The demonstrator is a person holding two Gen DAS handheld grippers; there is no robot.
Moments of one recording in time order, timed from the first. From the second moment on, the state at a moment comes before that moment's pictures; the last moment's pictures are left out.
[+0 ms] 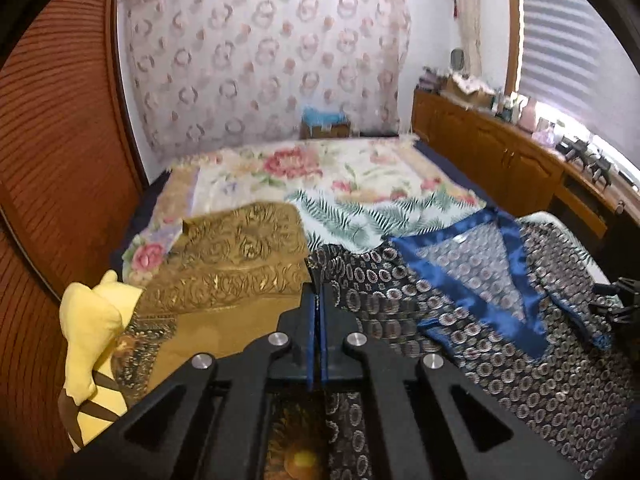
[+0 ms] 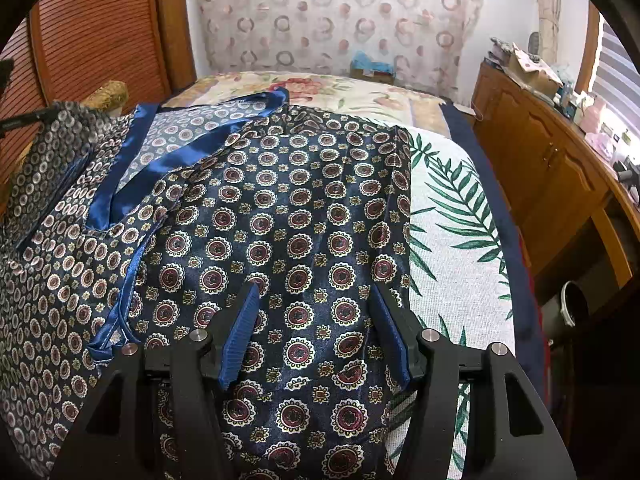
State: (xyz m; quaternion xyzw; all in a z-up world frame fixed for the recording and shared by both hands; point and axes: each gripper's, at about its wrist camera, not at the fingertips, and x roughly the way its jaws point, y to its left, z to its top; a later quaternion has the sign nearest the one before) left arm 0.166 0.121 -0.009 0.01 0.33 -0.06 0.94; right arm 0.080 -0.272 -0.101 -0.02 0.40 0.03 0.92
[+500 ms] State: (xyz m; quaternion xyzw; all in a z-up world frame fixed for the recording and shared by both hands) left arm 0.113 0.090 -0.004 0.02 0.29 -0.10 0.95; right arm 0.082 -0.290 -0.087 0.01 0.38 0.03 0.92
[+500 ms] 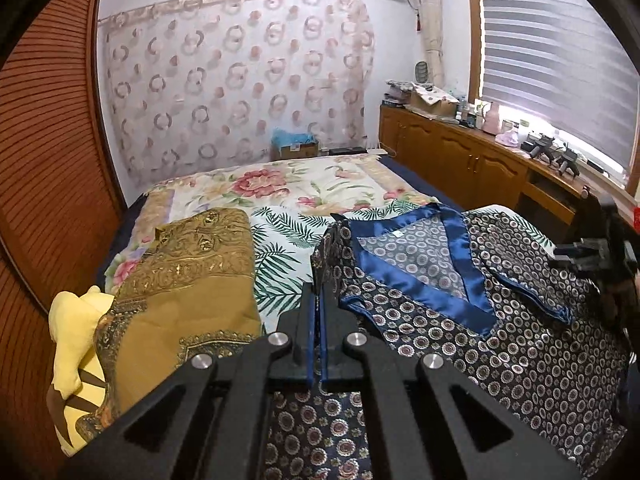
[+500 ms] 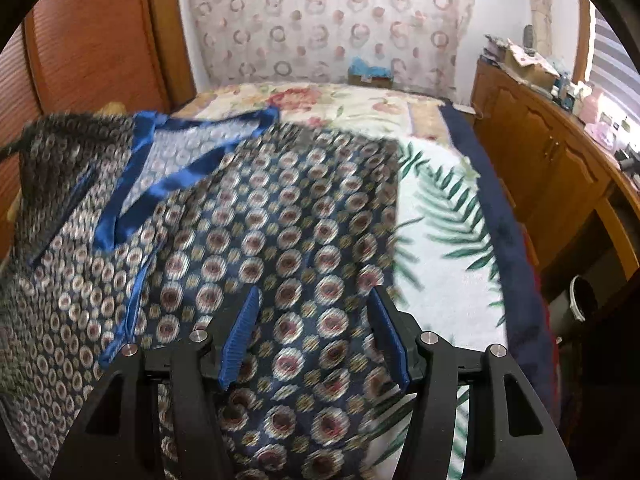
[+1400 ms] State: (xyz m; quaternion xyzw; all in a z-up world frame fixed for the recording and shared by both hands) left arm 0.107 0.084 -0.011 0.03 0.29 -0.10 0.95; right arm 0.181 -0.316 -0.084 -0.01 0.43 0.01 0.90
